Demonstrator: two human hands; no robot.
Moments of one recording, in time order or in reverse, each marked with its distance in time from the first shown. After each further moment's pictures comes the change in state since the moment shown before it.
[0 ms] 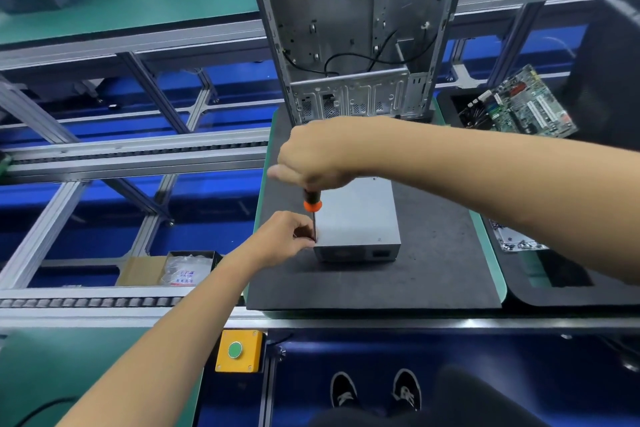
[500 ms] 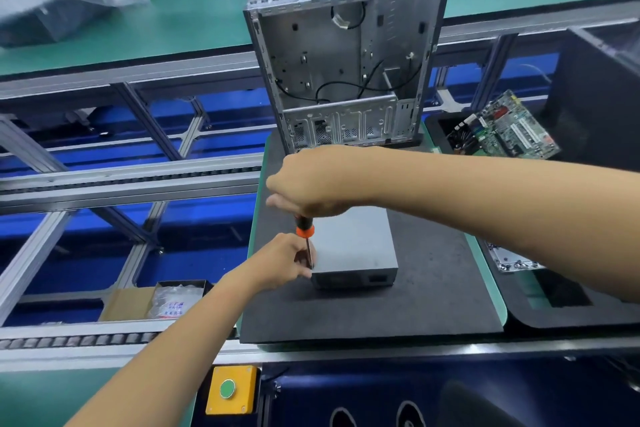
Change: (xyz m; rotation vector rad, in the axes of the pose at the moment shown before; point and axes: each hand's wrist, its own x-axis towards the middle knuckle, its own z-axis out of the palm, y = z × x) left_hand 0.016 0.000 -0.001 0.048 -0.105 -0.030; right_hand -0.004 -0.005 -0.001 0.017 0.073 -0.004
